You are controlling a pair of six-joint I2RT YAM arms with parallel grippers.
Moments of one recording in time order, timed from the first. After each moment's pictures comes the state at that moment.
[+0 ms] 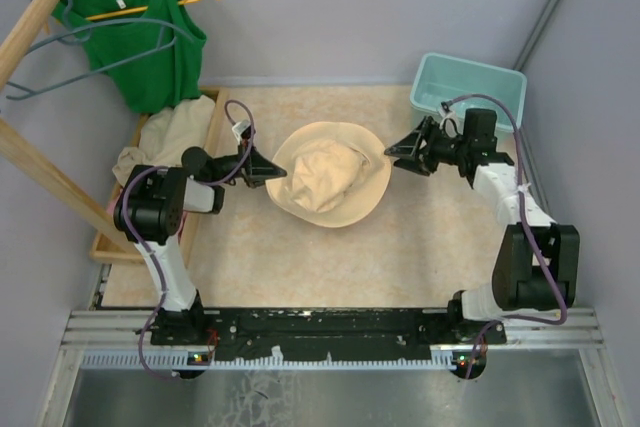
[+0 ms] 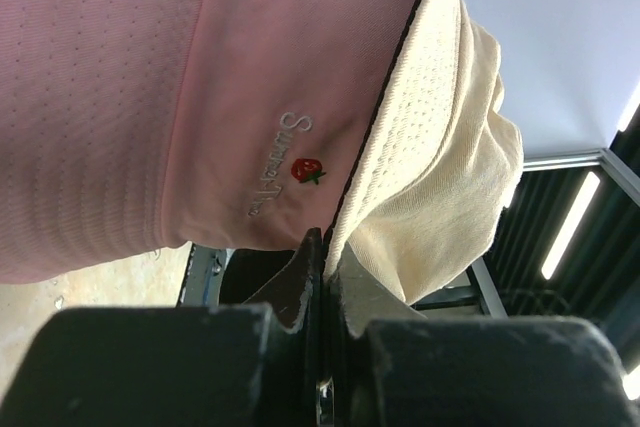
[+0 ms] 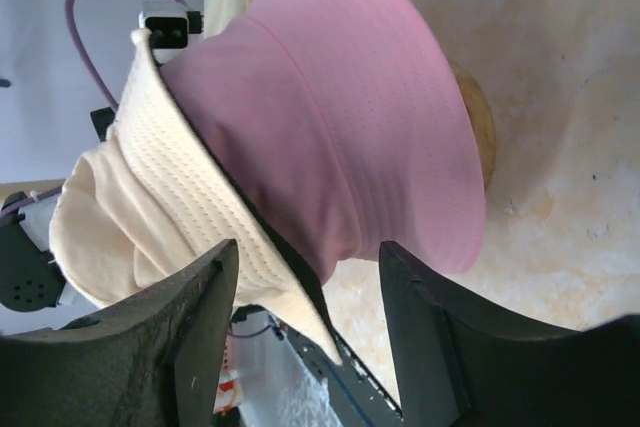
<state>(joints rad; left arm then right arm) -0.11 1.95 0.75 1.55 1.30 -1.79 -0.01 1.43 0.98 -0.21 -0.91 0.69</state>
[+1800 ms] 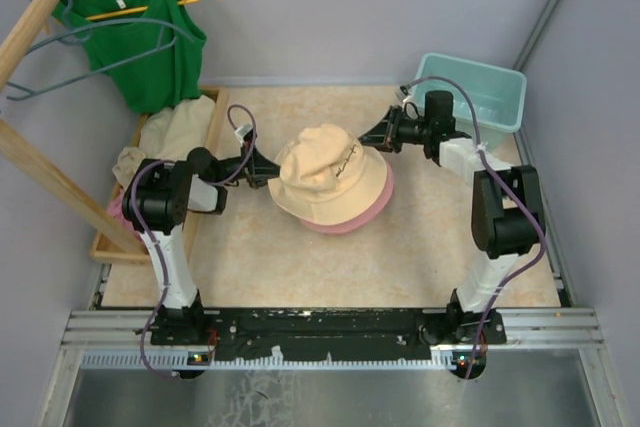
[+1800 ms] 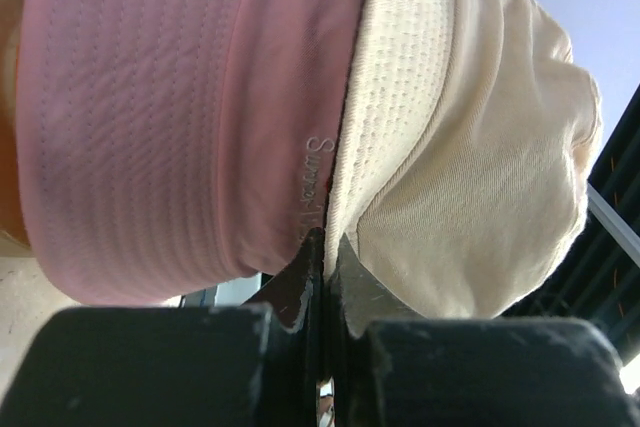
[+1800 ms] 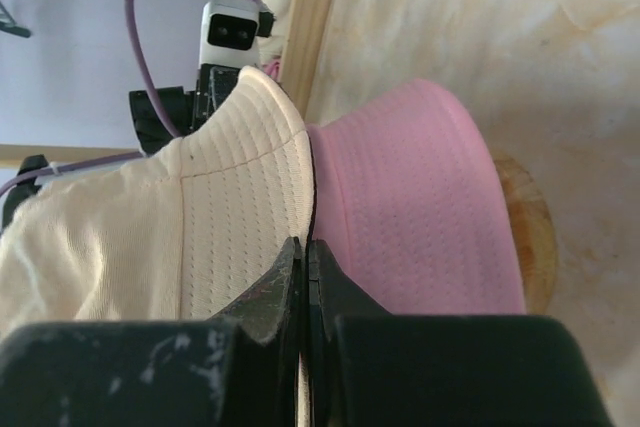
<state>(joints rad) -0.11 2.05 0.79 1.55 1.29 -1.81 0.14 1.79 1.19 0.11 -0.99 0.79</state>
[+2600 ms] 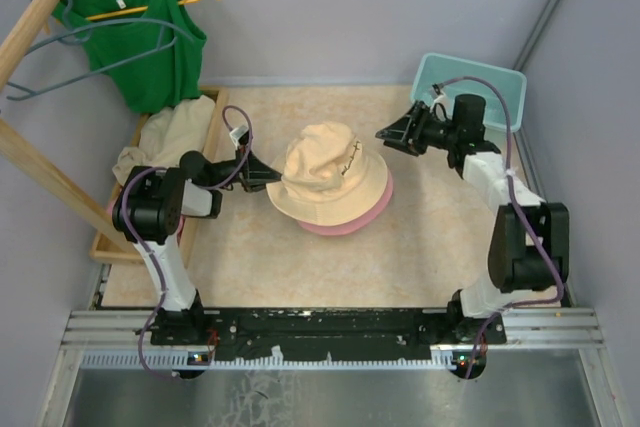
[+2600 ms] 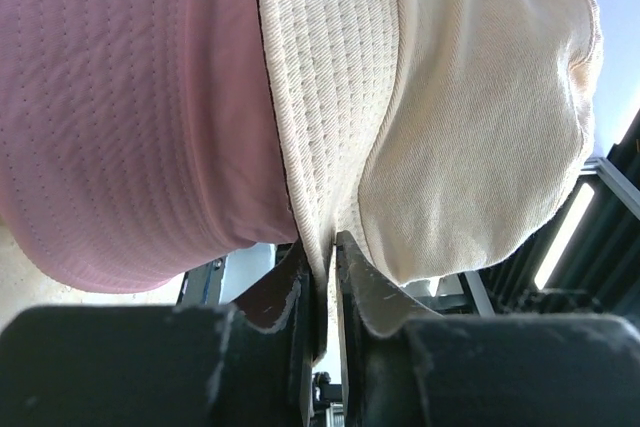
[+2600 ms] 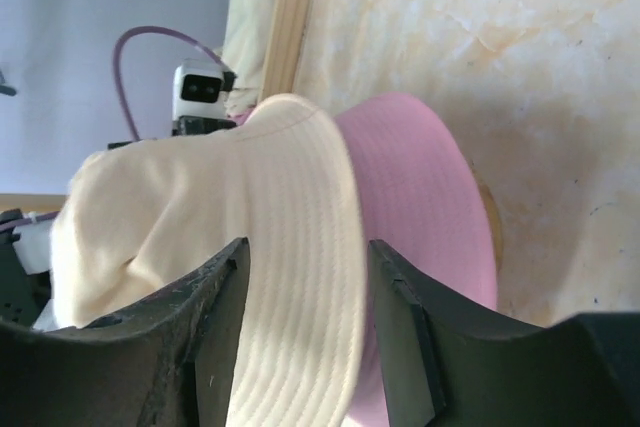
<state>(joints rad) -0.09 1.96 0.71 1.55 1.31 -1.78 0.06 1.59 1.08 0.03 -0.88 0.73</state>
